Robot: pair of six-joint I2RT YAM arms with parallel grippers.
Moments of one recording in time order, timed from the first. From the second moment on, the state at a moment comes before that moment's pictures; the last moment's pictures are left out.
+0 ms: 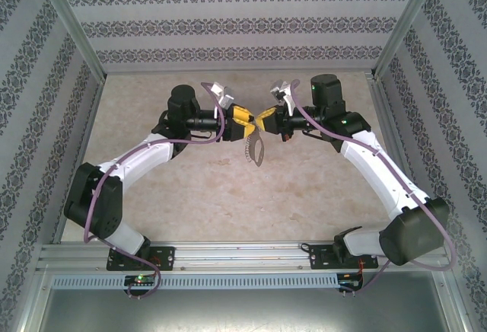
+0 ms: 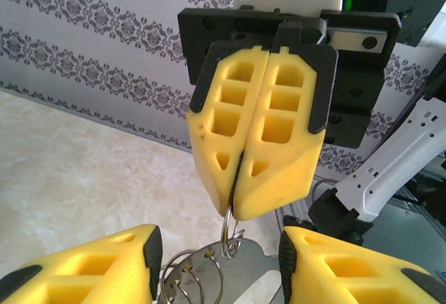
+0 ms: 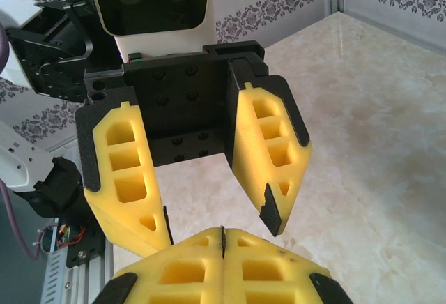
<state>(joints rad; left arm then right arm) -0.43 1.56 1.08 0.42 1.10 -0.28 0.35 1.34 1.24 -0.44 -0.92 -0.10</state>
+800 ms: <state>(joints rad) -0.43 1.61 1.07 0.68 1.11 -0.47 0.35 1.33 1.22 -0.35 -0.92 -0.07</state>
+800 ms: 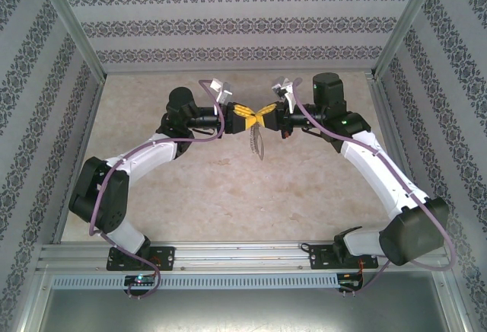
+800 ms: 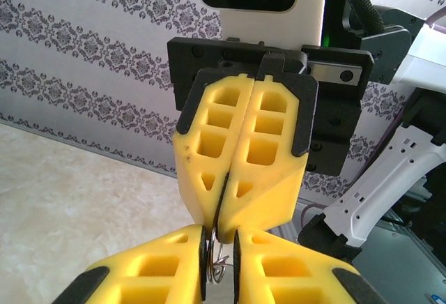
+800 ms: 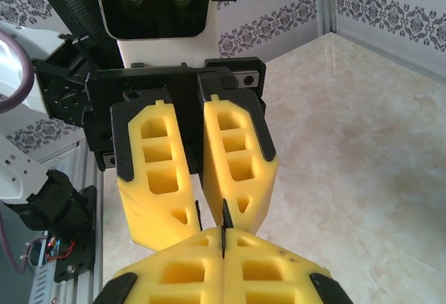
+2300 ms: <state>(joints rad) -0.46 1.53 1.05 0.55 1.07 -0.34 0.42 0.98 0.54 0.25 -0.43 0.25</state>
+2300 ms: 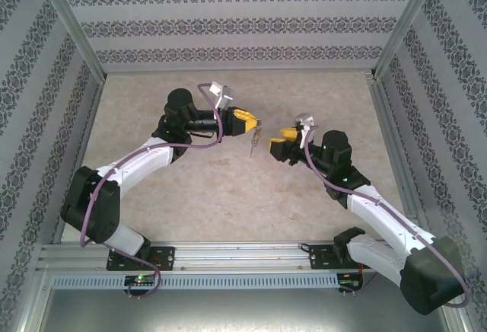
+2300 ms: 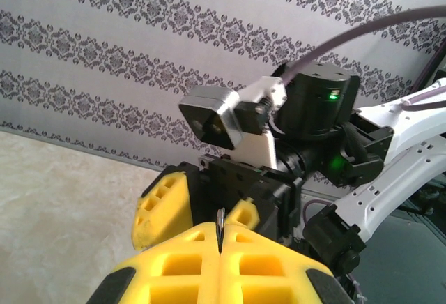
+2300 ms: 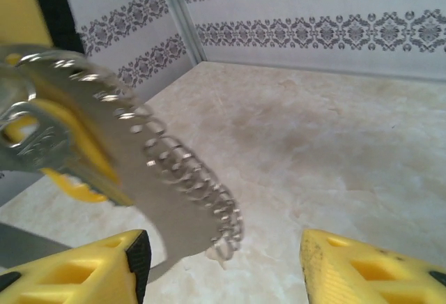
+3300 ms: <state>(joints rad) -0.46 1.52 1.05 0.50 1.06 -0.32 0.64 1.08 0.58 0.38 -0.12 0.11</state>
